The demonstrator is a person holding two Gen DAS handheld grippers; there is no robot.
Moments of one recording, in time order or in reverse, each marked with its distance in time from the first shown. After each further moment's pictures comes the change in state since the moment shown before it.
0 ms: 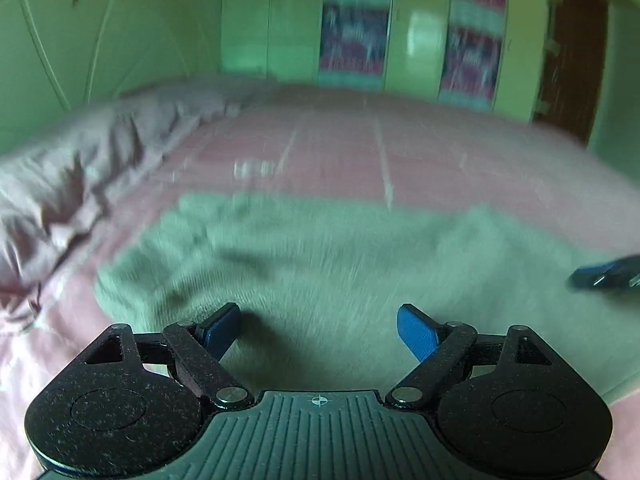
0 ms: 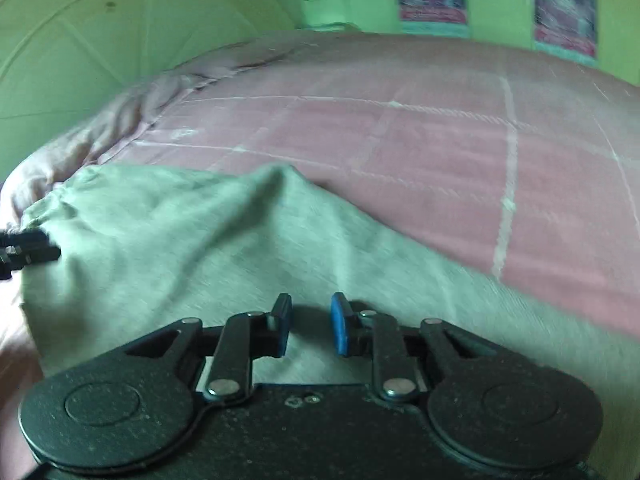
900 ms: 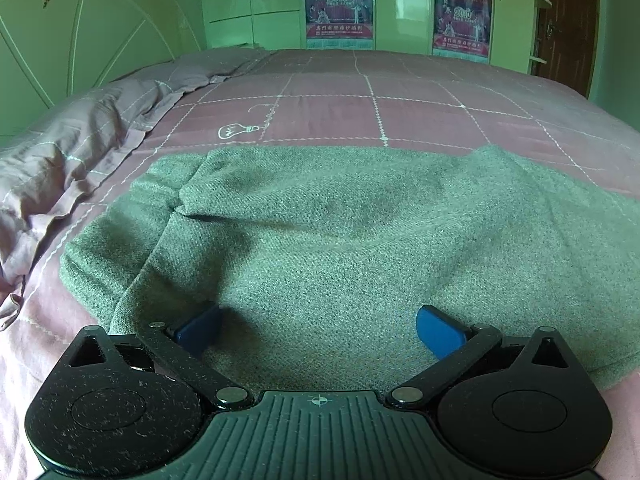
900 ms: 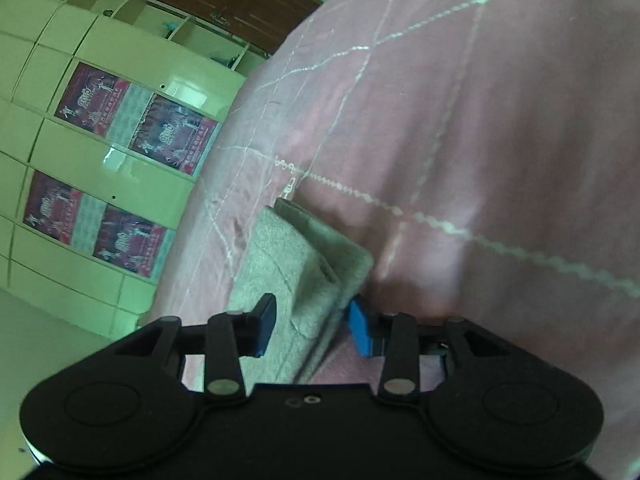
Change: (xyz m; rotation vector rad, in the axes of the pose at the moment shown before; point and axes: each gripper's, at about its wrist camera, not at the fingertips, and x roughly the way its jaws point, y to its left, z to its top) left arm 0.015 -0.016 -0.008 0.080 0.041 0.003; right arm -0.267 -0.298 -0.233 1.197 -0.529 -0.203
